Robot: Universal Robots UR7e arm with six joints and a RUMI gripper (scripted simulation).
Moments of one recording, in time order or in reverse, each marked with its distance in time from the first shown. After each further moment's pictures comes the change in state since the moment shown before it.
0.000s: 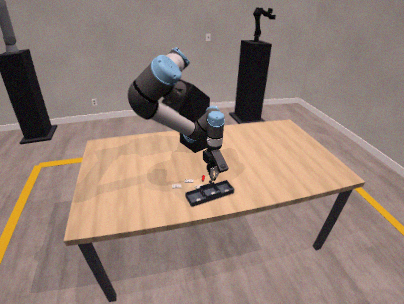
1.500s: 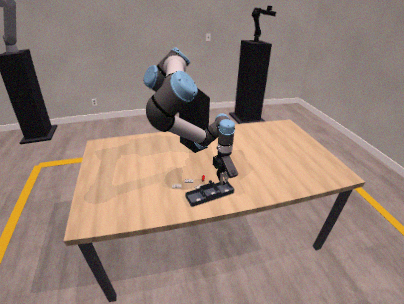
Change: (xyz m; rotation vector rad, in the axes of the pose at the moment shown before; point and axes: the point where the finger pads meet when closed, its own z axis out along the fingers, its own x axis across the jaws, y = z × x) arm -0.059 -0.004 0.052 -0.002 0.001 0.001
